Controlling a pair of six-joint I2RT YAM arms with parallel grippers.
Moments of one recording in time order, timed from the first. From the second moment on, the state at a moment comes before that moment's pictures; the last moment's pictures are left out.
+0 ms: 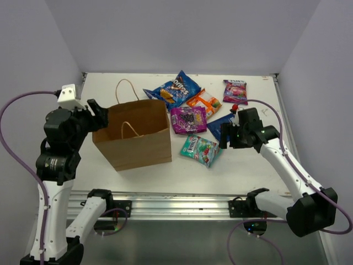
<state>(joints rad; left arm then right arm) -0.08 0.76 1.18 -0.71 -0.03 -0.26 0.30 1.12 0.93 -0.80 -0.07 0.26</state>
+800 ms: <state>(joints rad) -0.08 0.66 1.04 -0.81 -0.06 -0.28 0.35 1.16 0.93 -0.78 -0.06 0.26</state>
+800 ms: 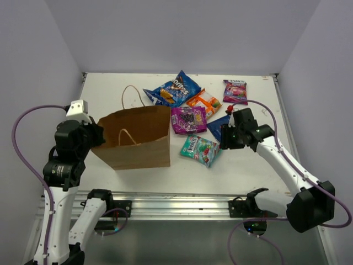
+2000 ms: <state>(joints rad) -0.08 0.68 1.07 -0.83 -0.07 -0.28 0.56 1.44 1.40 -0.86 0.28 0.30</state>
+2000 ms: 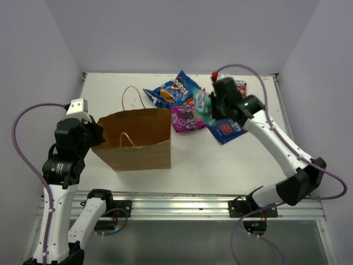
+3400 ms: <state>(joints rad) -0.08 0.70 1.06 -0.82 -0.04 -0.28 0.82 1.60 2.01 -1.00 0.19 0.27</state>
